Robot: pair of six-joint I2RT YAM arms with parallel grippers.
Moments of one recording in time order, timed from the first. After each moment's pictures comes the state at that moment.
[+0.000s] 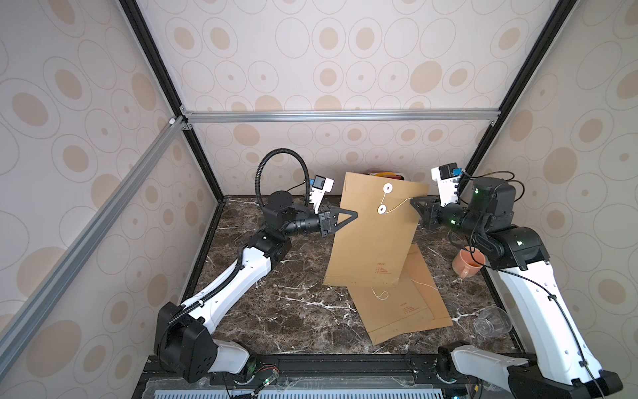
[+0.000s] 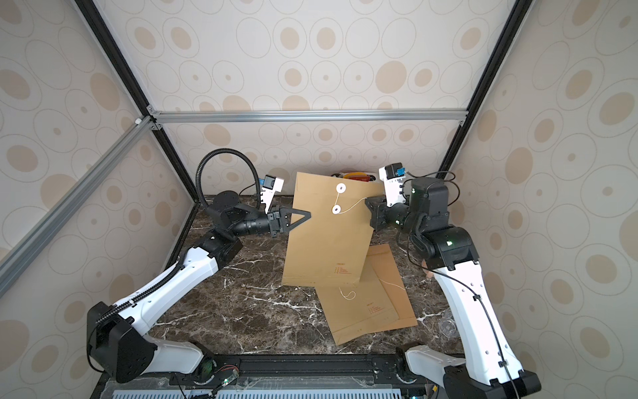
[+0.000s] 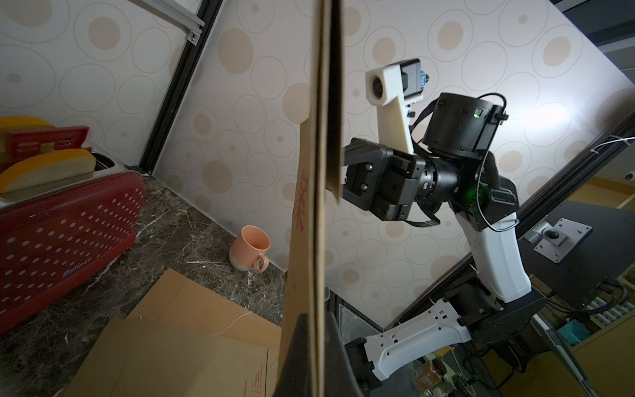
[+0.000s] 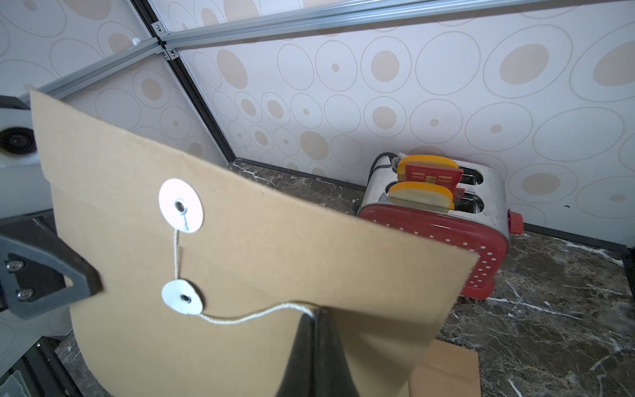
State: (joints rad) left arm -0.53 1.39 1.22 0.25 0.87 -0.65; right arm 0.34 1.18 1.59 -0.77 -0.30 0.08
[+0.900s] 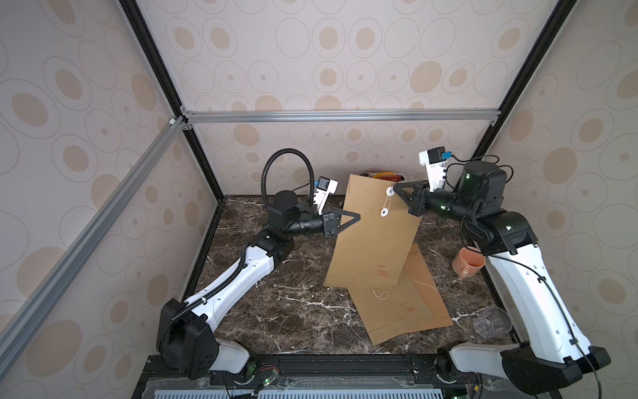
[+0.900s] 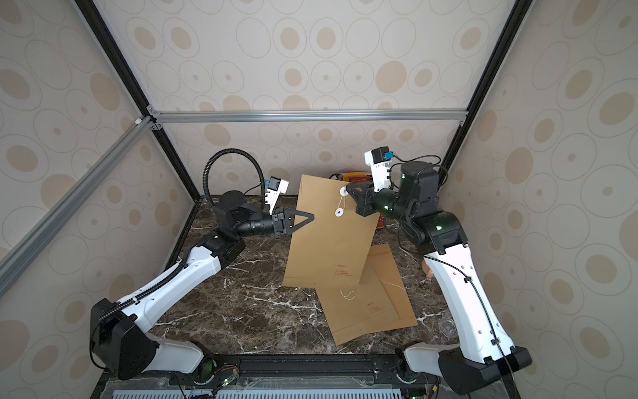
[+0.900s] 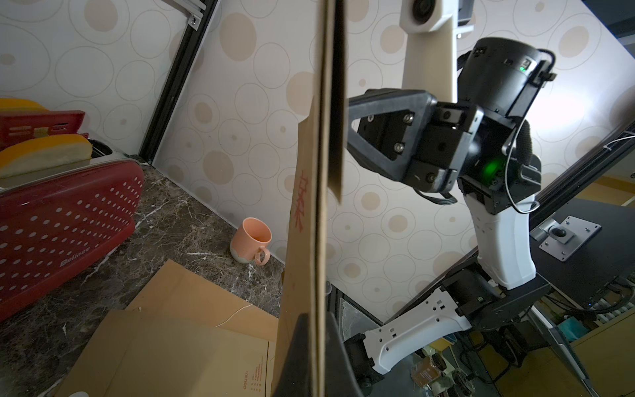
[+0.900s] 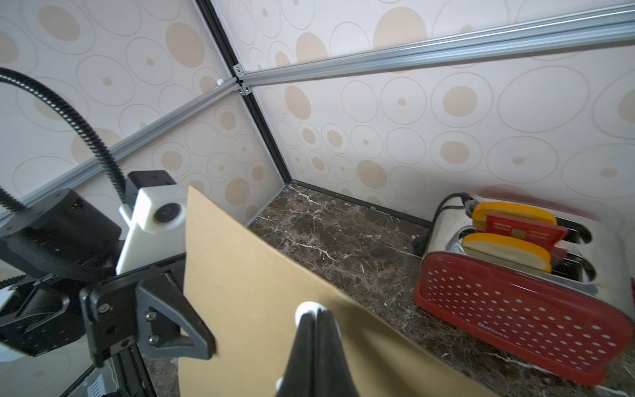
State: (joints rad) left arm -0.55 1.41 1.23 0.22 0.88 -0.64; right arm 0.45 1.29 1.71 -0.68 -0.42 0.17
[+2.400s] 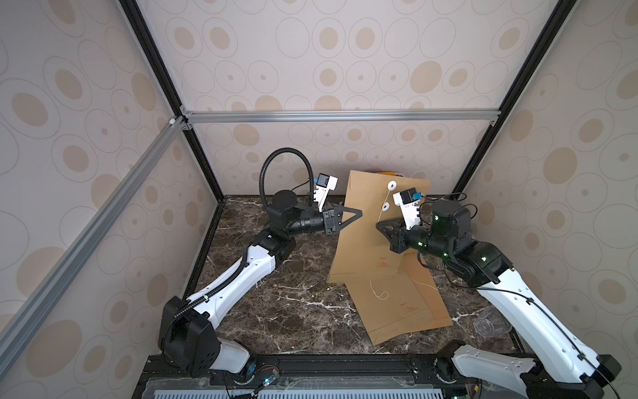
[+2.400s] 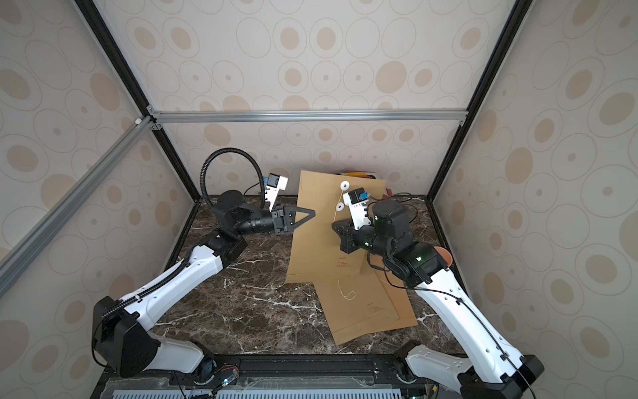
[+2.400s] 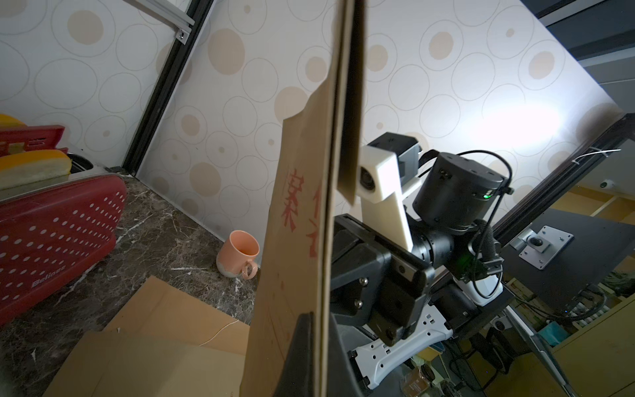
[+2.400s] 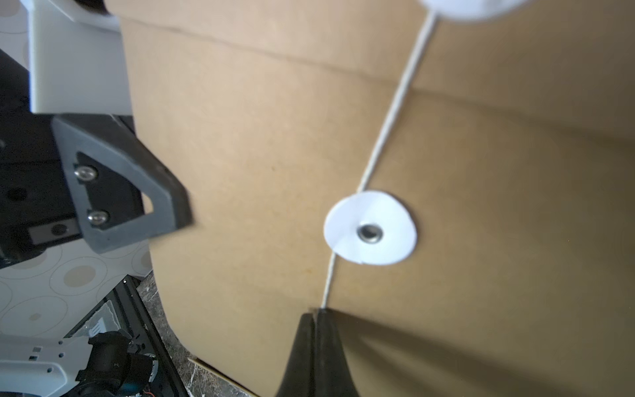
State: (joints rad) left arm -0.55 1.42 1.24 0.33 0.88 -0.74; right arm 0.65 1.10 1.31 -0.59 -0.21 0.21
